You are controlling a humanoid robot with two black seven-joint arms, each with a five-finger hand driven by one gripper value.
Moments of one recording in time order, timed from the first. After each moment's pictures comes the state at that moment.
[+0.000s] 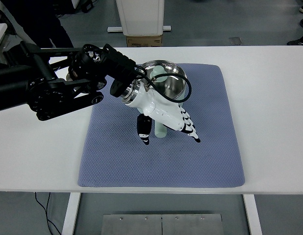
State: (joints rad) left arm -1.46 0.27 0.03 -1.18 1.76 -0.38 -0.61; right arm 0.00 0.00 0.42 0.10 -0.53 -0.02 0.06
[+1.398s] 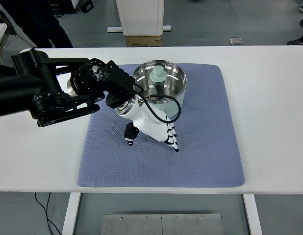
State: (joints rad) left arm -1.46 0.26 0.15 -1.16 1.93 -0.32 -0.61; right arm 0.00 0.00 0.42 0.10 -0.53 -0.02 0.06
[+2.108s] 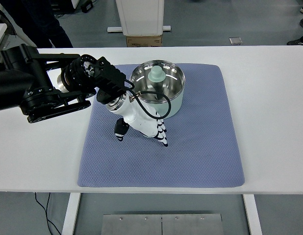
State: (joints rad) left arm -1.50 0.31 0.20 -1.17 1.93 -0.32 -0.61; right arm 0.00 0.00 0.42 0.10 -0.53 -0.02 0.06
